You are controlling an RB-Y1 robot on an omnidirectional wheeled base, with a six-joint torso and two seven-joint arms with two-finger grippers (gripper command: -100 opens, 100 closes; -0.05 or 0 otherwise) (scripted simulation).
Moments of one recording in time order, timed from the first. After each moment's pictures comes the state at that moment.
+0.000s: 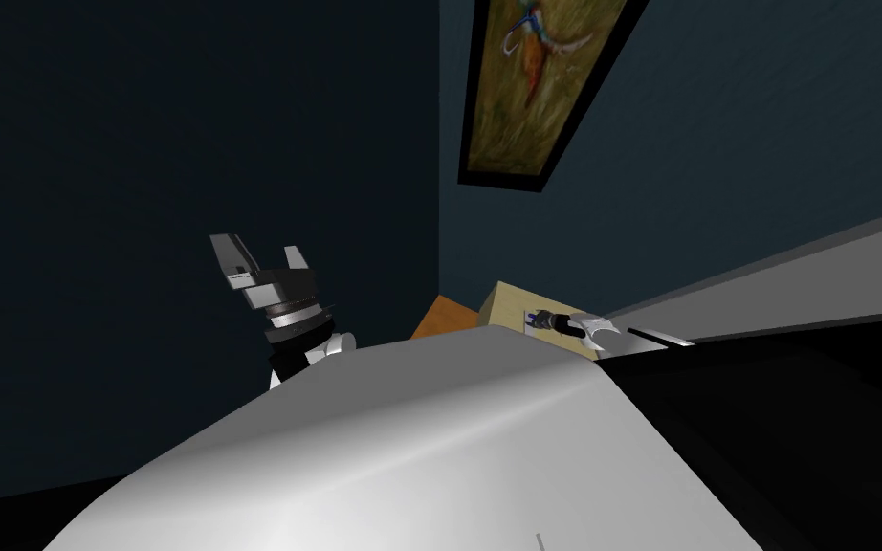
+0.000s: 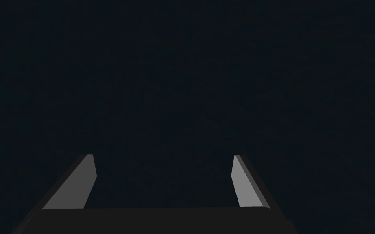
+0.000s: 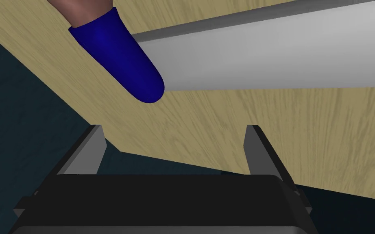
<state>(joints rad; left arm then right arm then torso) 0.47 -0.04 0.07 -2.36 -0.02 -0.53 0.00 0.01 -1.02 0.57 -0.55 0.64 -0.51 0.54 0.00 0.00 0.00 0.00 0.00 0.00</state>
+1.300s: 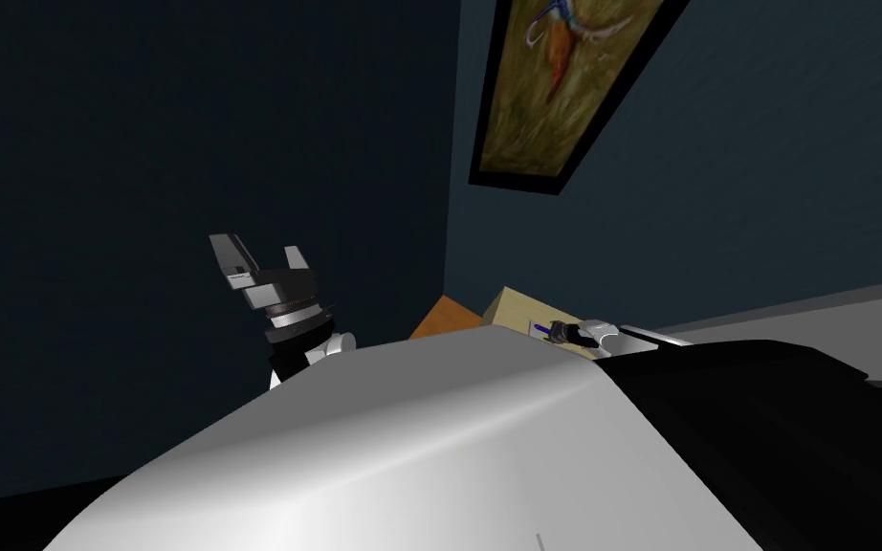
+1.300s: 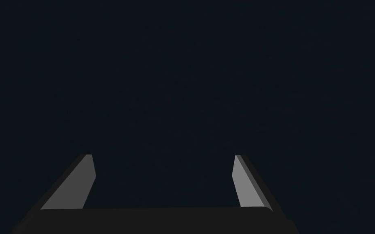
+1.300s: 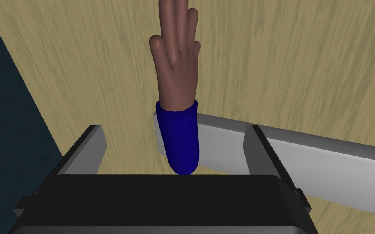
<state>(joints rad) 0.47 -0.04 0.07 -2.36 -0.02 -0.53 0.00 0.00 -1.01 0.69 -0.39 0.77 -0.47 0.65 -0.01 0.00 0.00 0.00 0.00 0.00</state>
